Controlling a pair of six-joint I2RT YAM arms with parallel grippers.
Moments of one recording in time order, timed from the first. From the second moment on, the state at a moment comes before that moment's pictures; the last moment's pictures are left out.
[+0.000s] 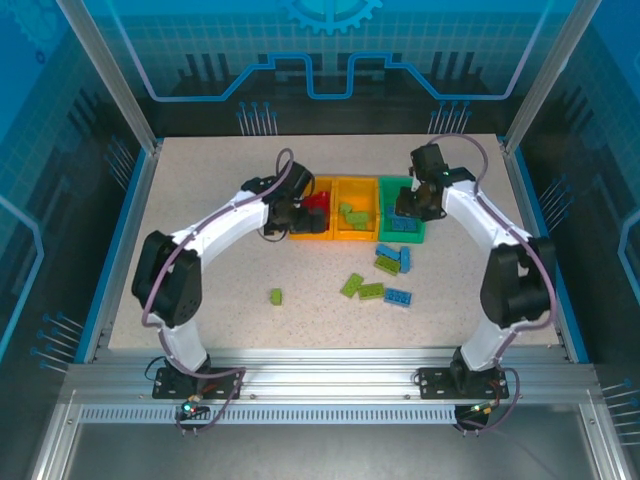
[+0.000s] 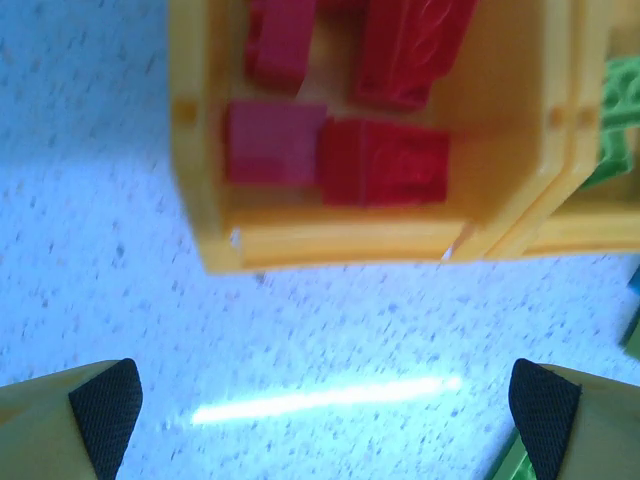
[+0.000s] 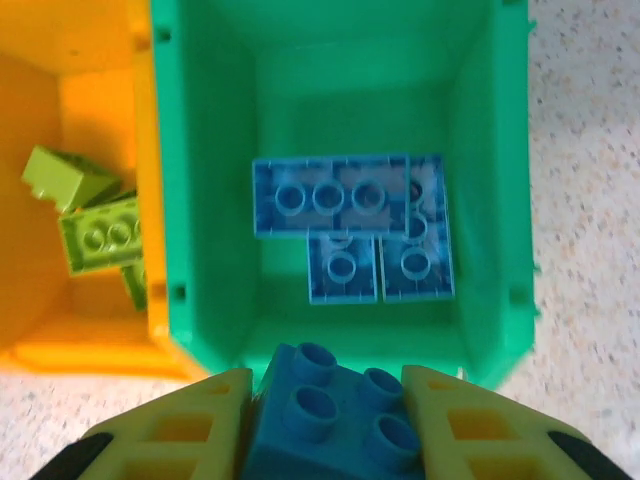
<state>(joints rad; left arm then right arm) -0.50 1.77 1.42 -0.83 -0.02 -0.56 0.21 1.76 1.43 -0.82 -0.02 0.35</state>
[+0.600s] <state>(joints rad) -0.64 1.51 0.95 -0.84 -0.03 -0.74 0.18 2.00 1.67 -0.90 -0.01 0.30</state>
